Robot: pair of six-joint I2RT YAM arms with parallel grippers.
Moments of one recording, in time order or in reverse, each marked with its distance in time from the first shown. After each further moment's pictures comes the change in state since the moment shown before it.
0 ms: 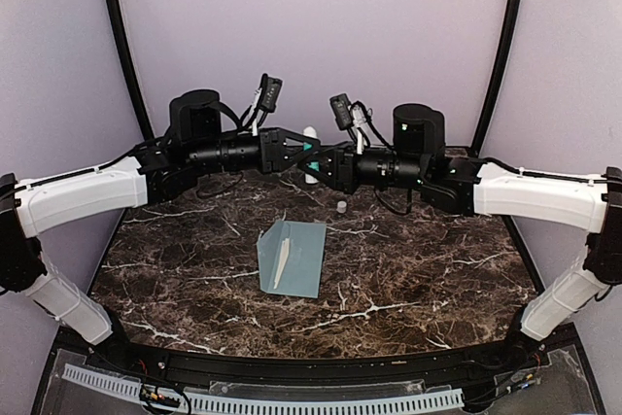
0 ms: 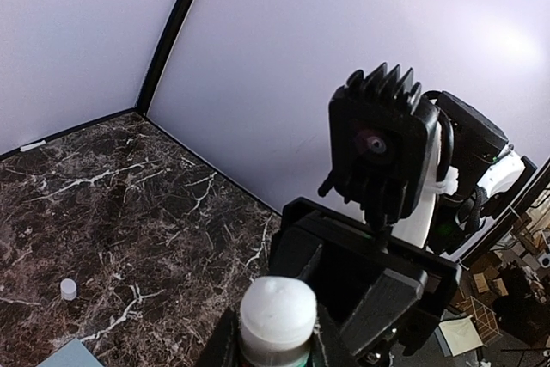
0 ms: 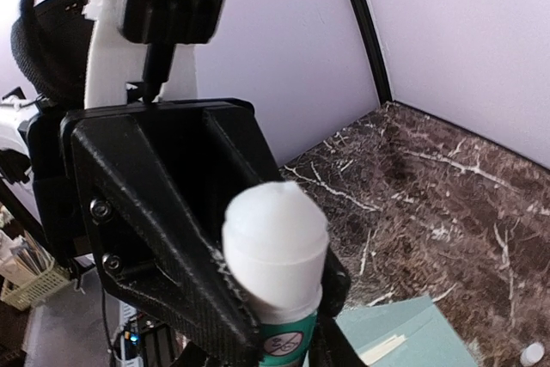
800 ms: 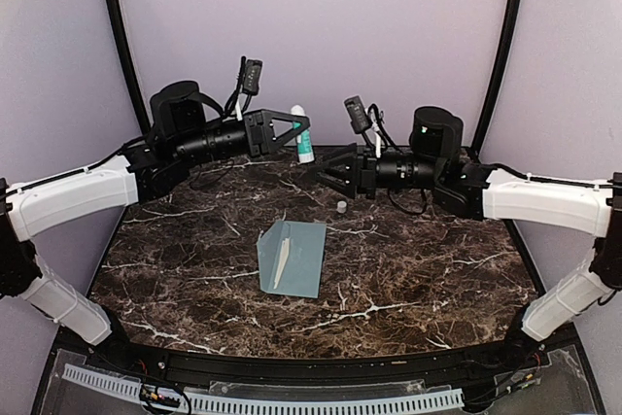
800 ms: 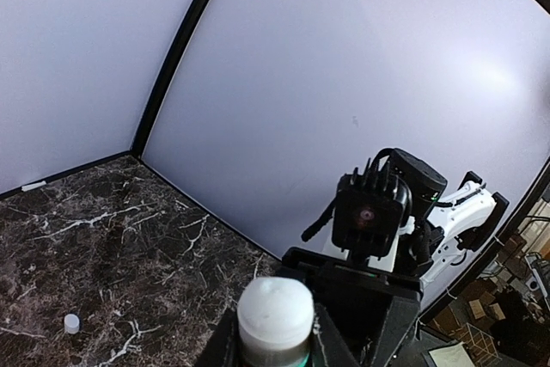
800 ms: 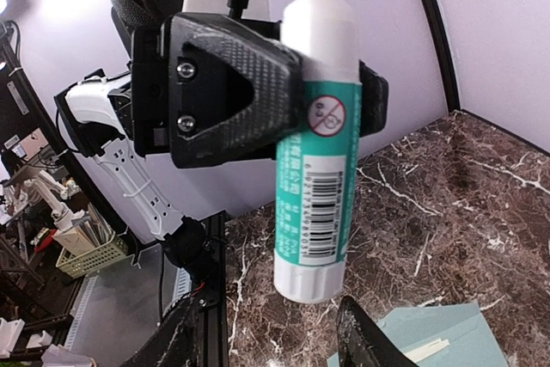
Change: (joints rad) left arm 0.036 -0.044 -0.011 0.104 0.008 -0.045; right arm -0.071 -0.060 -0.099 0.131 -0.285 0.036
